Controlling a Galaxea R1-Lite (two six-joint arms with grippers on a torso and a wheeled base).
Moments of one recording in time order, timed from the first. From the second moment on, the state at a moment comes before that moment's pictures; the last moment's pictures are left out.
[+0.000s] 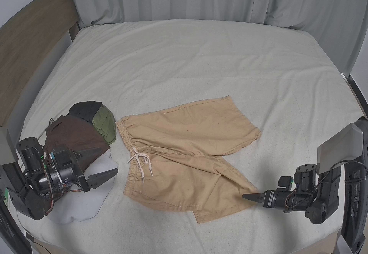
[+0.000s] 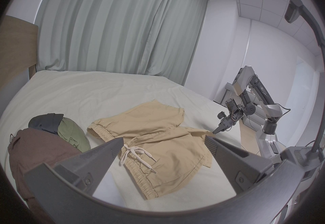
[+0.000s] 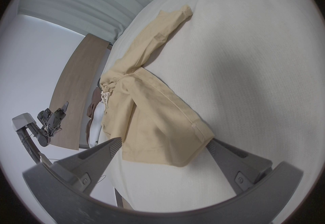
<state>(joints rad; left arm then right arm) 0.04 1.96 -0.19 -1.55 -0.88 0.11 0.25 2.39 -0.20 -1.54 0.46 0.51</state>
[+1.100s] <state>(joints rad) 0.04 1.97 -0.19 -1.55 -0.88 0.11 0.22 2.33 -0.17 -1.55 0.50 0.51</state>
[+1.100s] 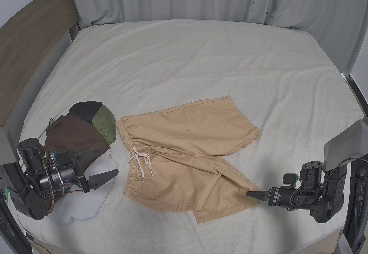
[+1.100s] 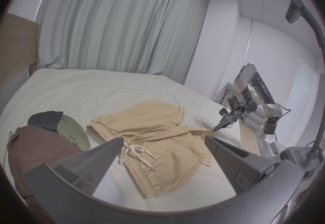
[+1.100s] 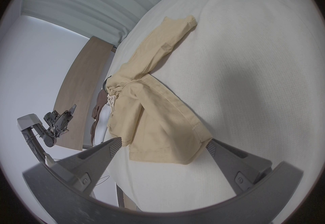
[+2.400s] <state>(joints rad) 0.04 1.97 -0.19 -1.55 -0.87 0.11 0.13 2.30 -0.25 -1.55 0.43 0.36</state>
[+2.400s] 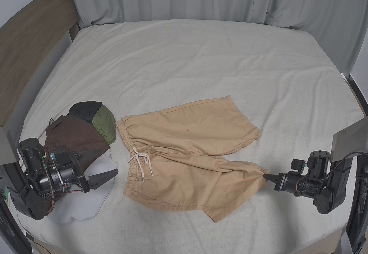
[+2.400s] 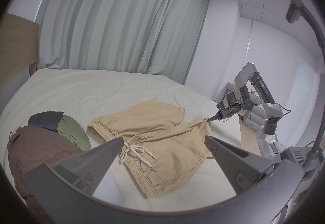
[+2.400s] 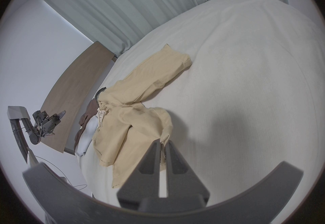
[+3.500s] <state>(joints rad) 0.04 1.97 -0.19 -1.55 -0.87 0.11 0.09 2.37 -0.55 -1.55 0.36 0.29</state>
